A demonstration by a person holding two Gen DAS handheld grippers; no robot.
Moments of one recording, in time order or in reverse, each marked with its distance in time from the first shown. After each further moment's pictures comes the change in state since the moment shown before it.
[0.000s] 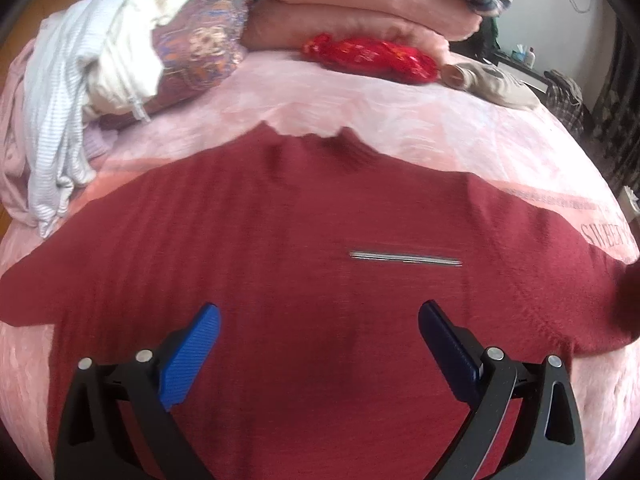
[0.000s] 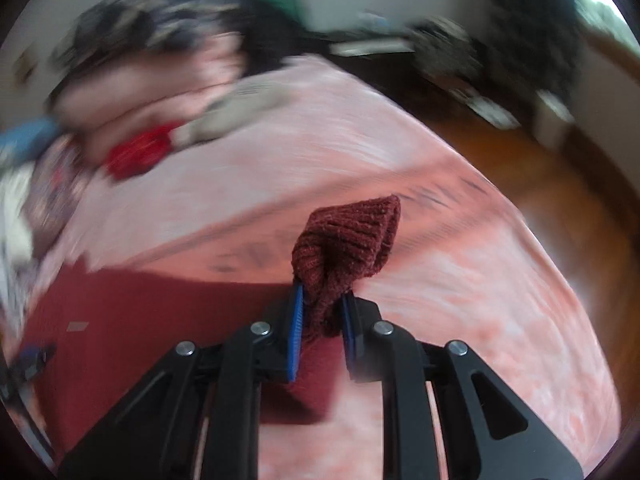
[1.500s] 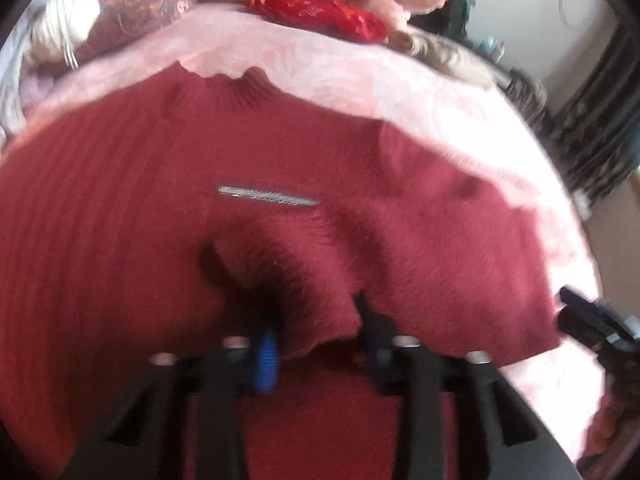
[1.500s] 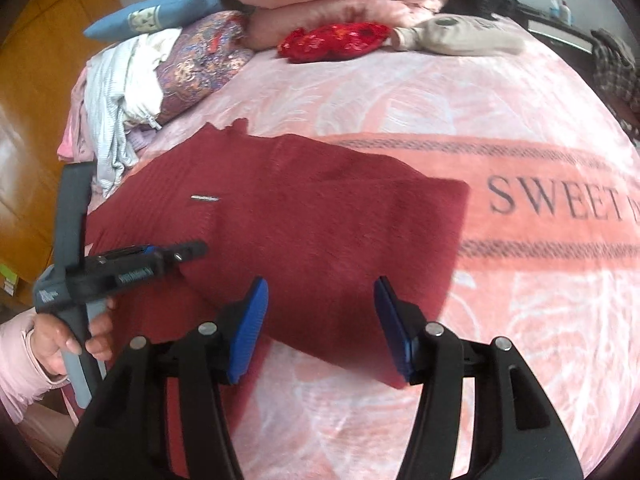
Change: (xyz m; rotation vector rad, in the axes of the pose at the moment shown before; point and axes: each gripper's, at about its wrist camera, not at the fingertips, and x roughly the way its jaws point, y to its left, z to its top) left arm 0.018 -0.051 -0.022 -0.084 0.136 -0.298; right arm 0.047 0.145 -0.054 -0.277 0.223 0.432
